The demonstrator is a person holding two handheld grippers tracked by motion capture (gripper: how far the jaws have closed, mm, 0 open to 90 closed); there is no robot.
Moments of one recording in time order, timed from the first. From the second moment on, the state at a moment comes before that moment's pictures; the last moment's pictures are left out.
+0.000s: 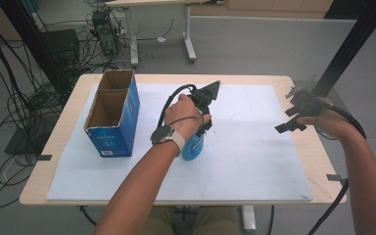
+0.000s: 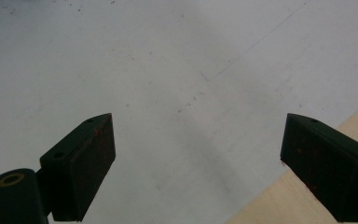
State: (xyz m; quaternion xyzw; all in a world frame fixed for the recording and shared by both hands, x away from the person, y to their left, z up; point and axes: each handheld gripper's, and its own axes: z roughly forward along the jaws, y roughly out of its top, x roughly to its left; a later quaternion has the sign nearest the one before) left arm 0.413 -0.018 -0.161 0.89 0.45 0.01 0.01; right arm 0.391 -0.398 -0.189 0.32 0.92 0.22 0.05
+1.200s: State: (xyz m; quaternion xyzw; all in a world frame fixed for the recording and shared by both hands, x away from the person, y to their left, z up) left arm 0.410 -0.020 -0.161 0.90 0.45 0.01 0.01; right arm 0.391 -0.395 -0.184 0.32 0.92 0.22 0.06
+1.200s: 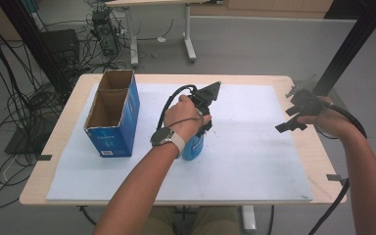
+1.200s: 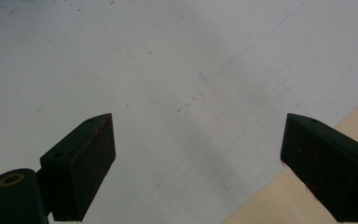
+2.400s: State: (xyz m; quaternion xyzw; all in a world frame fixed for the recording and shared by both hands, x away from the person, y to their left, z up) left arm 0.409 -0.021 -0.161 0.89 0.45 0.02 0.00; right arm 0.390 -0.392 -0.182 0.32 0.92 0.22 0.06
